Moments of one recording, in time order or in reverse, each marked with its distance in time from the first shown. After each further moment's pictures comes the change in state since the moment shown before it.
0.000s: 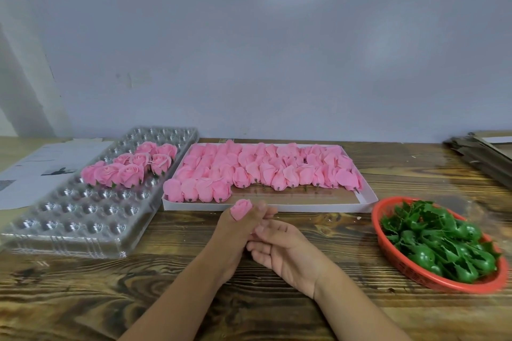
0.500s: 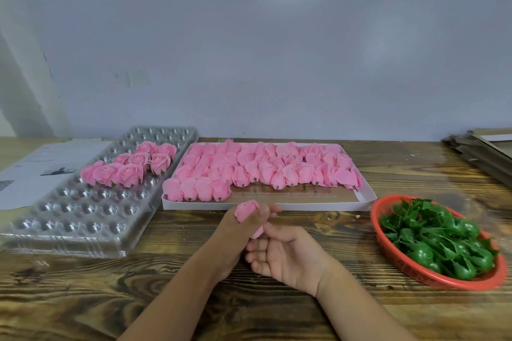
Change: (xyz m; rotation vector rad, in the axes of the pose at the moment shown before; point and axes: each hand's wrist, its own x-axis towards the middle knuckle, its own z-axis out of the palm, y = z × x) left_hand -0.002 0.003 -0.005 0.061 -0.166 0.075; right_hand -0.003 -0.004 -0.003 0.096 -0.080 0.190
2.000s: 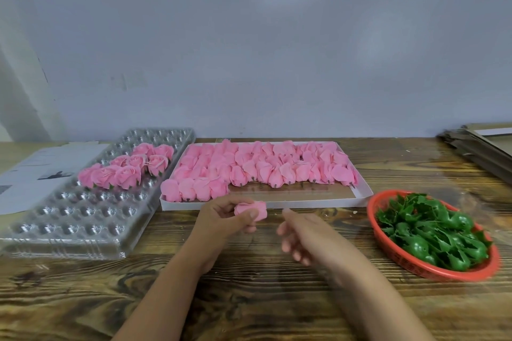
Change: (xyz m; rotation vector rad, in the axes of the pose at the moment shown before) left_hand 0.003 -0.002 -0.026 -0.004 0.128 0.044; right_hand -0.036 -0.025 0.003 -0.786 0.532 -0.095
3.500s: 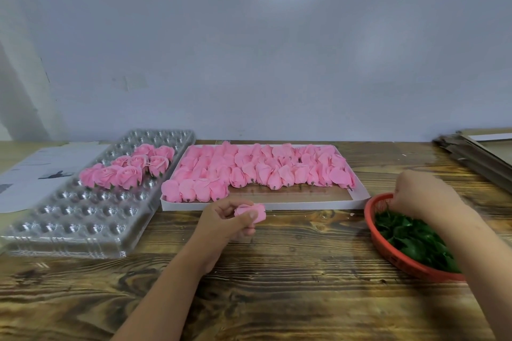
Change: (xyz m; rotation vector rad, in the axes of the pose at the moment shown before) left_hand 0.003 -0.010 -0.004 -0.018 -0.008 -0.071; right_hand -0.001 -0.024 -0.161 -1.229 0.593 0.215
